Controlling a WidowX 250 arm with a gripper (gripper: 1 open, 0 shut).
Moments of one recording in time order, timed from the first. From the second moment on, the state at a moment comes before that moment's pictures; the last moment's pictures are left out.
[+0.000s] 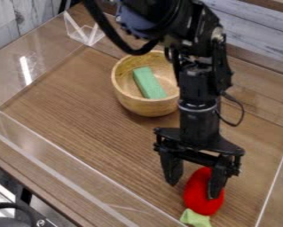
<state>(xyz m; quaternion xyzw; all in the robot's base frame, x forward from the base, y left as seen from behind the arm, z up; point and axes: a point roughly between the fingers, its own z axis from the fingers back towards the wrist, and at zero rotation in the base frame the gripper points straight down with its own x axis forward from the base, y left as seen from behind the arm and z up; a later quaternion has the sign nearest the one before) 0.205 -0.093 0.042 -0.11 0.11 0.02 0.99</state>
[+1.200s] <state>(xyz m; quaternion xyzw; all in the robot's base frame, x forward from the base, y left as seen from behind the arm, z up) 0.228 -0.108 0.021 -0.10 0.08 -0.02 0.99</state>
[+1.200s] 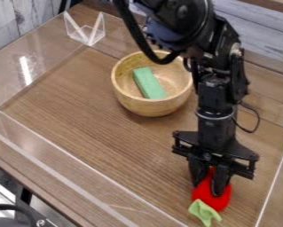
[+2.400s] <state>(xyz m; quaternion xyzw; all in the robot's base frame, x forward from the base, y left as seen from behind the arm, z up) 0.242 -0.096 0.023 -0.07 0.06 0.06 0.99</state>
